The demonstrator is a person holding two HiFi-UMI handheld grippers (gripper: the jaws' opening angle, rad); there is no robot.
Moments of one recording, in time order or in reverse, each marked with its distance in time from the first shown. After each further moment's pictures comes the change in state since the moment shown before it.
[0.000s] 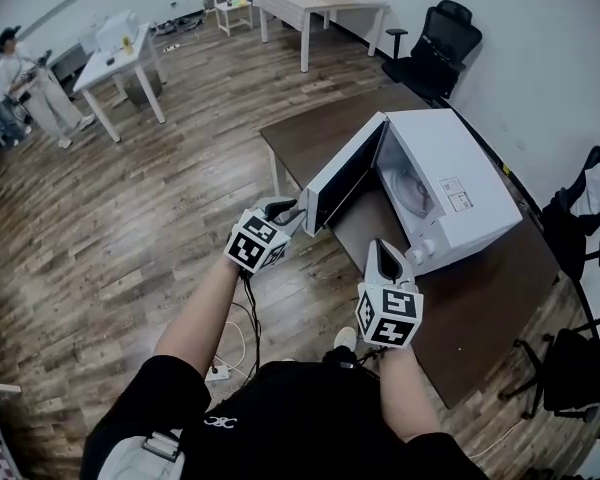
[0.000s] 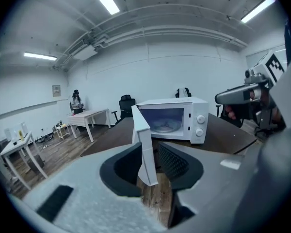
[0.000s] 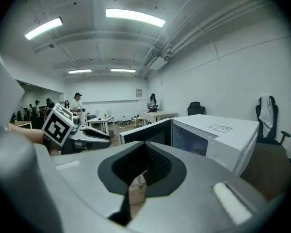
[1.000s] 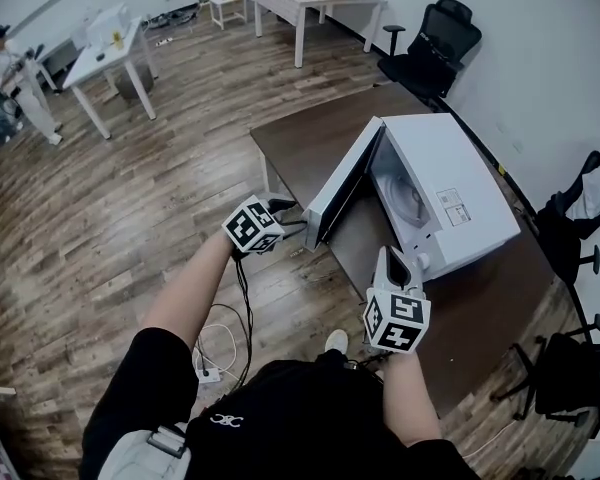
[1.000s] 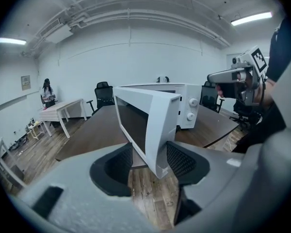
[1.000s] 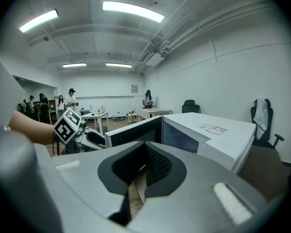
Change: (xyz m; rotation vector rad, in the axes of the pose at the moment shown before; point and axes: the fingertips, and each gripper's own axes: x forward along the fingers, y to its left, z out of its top) left arm 0.076 0.011 -0.037 0.091 0.153 -0.286; right arm 0.027 -0.047 -0.004 -0.012 0.048 -0.064
